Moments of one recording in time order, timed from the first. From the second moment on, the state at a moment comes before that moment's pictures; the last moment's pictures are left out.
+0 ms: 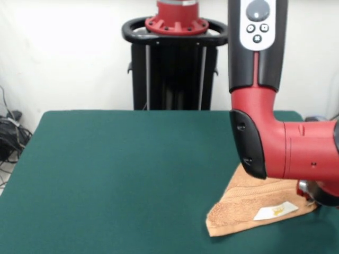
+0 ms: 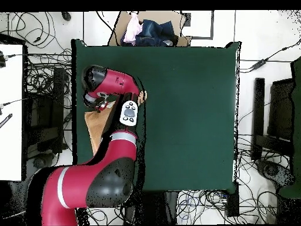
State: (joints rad) arm 0.16 0.04 -0.18 0.84 0.50 1.20 2.02
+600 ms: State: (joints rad) arm 0.16 0.03 -0.17 0.86 0.46 1.18 2.02
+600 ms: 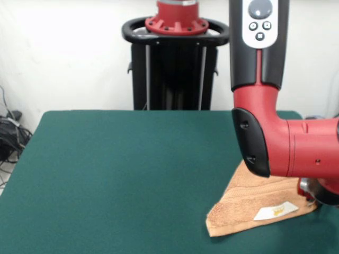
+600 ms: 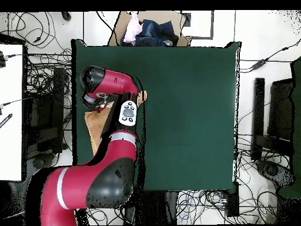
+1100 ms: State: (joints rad) arm 0.16 0.00 -0.13 0.89 0.41 1.13 2.03
